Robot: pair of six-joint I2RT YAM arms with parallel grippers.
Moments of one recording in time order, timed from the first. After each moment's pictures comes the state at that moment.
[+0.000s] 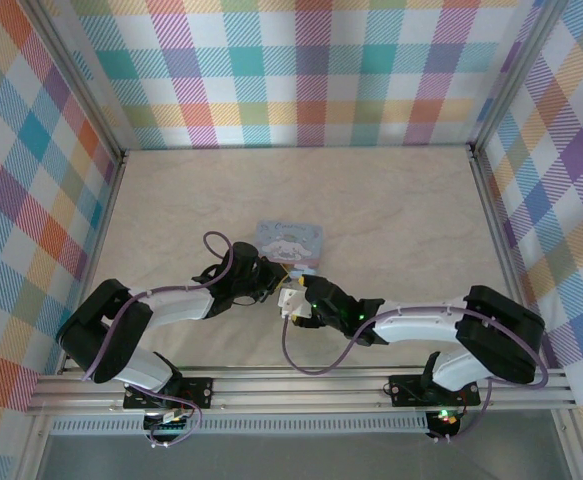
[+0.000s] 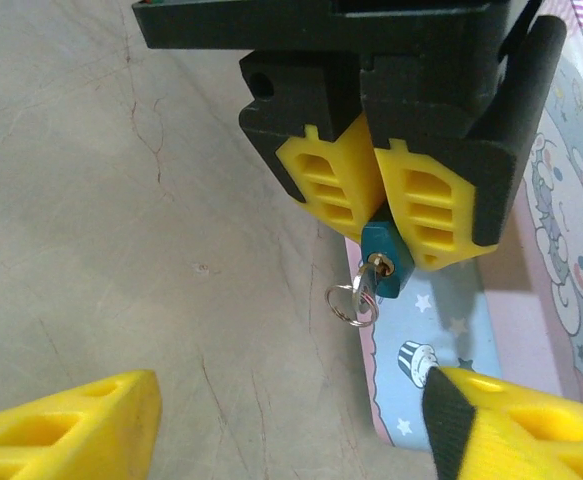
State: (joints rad) left arm -0.67 1.47 0.56 0.26 0.22 -1.40; right arm 1.11 1.44 0.56 0.19 0.26 -0.55
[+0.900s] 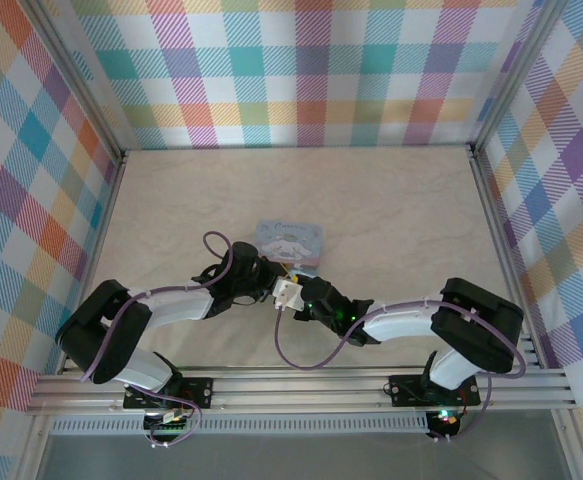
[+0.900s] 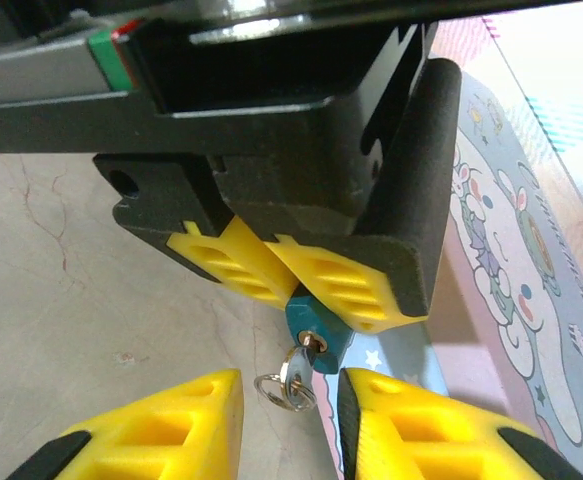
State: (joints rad) left arm -0.67 1.46 0.56 0.26 0.22 -1.41; right arm 1.11 1.55 0.56 0.42 0.35 -0.50
